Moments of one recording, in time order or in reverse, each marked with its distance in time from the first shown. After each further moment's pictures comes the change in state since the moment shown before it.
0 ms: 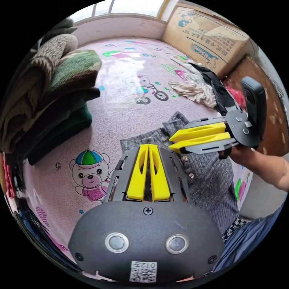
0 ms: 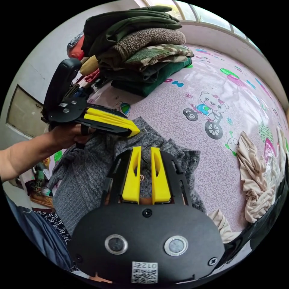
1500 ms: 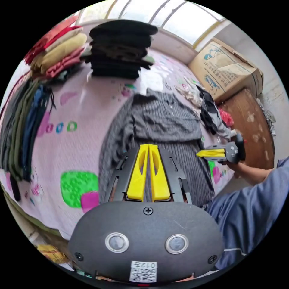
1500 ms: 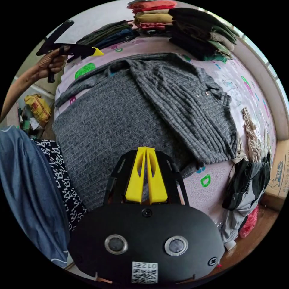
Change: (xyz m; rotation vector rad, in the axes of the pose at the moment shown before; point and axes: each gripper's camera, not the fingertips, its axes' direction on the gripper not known) left arm 0.088 0.381 -0.281 0.091 0.089 -0.363; right arm -0.427 0.075 -0.086 -0.343 0.213 -0.284
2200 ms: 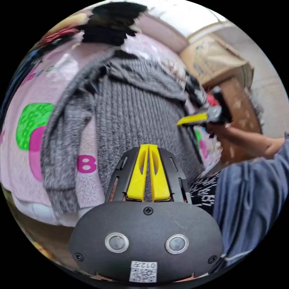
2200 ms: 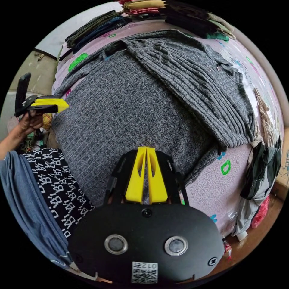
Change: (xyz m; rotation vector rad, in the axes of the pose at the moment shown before) left arm 0.014 0.155 -0.058 0.029 0.199 -0.067; right arm -0.053 -0.082 -0.044 -0.088 -0.104 0.082
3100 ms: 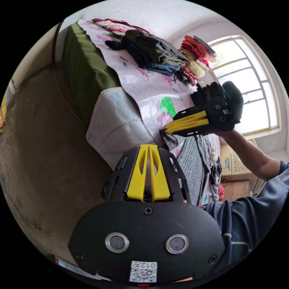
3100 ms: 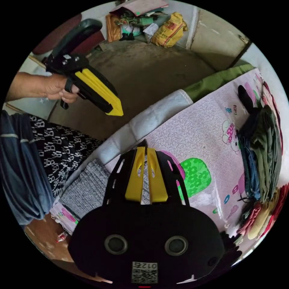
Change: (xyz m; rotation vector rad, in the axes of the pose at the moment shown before) left arm -0.073 0.235 -0.203 0.455 -0.158 -0.737; right arm -0.368 -0.248 -0.072 -0.093 0.026 -1.395
